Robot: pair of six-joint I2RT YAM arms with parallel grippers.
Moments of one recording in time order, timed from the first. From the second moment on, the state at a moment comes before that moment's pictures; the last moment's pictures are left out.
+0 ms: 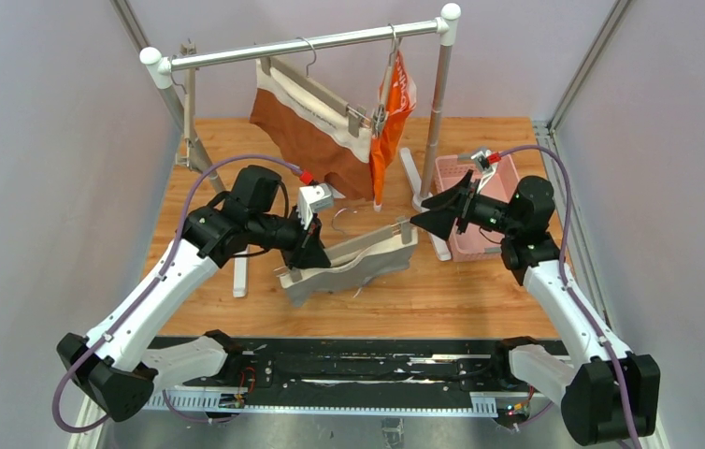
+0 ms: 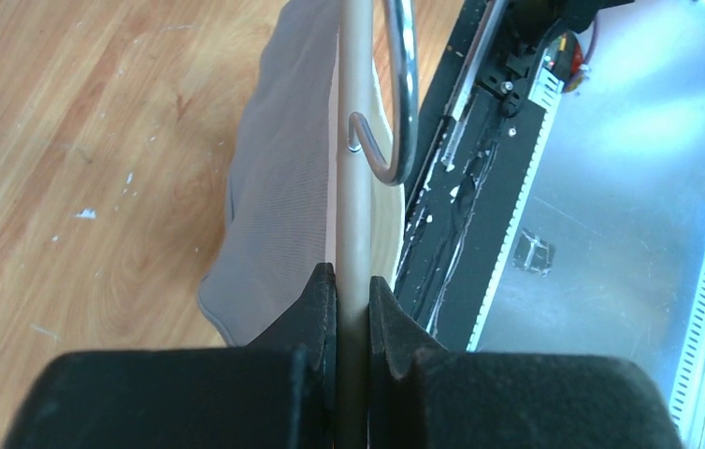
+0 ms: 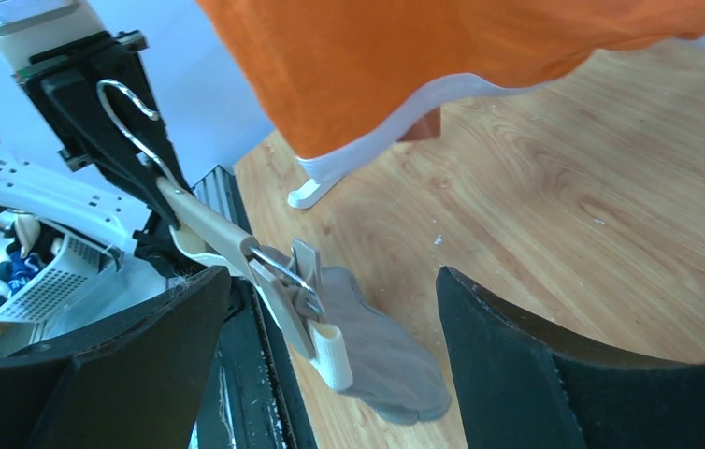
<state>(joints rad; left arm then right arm) -0.57 1.08 1.17 -0.86 0.65 0.11 0.16 1.02 0.71 0.25 -1.00 0.48</state>
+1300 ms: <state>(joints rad) -0.57 1.12 1.13 -0.72 0.72 0.09 0.28 1.08 0.71 0.32 -1.03 0.52</state>
